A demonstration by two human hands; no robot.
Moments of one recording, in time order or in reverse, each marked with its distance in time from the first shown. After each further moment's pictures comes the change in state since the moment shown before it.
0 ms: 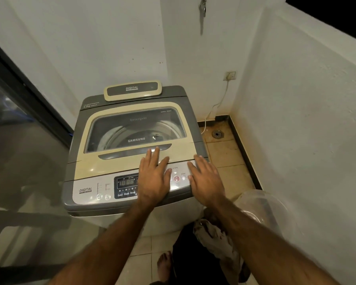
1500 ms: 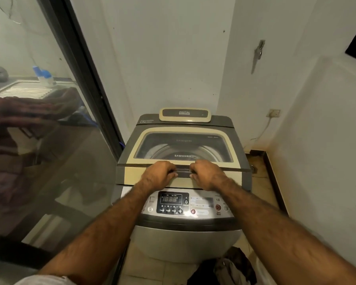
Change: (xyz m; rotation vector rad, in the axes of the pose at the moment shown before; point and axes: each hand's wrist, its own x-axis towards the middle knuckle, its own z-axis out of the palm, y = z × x) left_hand 0.045 -0.107 -0.111 -0.071 -0.183 -0.038; right_hand 0.119 -0.125 -0.068 -0.071 -0.214 -0.342
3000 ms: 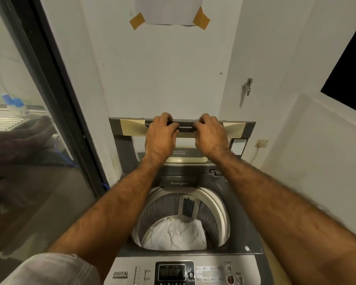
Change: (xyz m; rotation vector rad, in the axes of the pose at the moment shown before) left_hand 0.208 -0.003 -0.137 0.155 0.732 0.096; right_hand 0.165 0.020 -0.172 -0.183 0.635 0.219
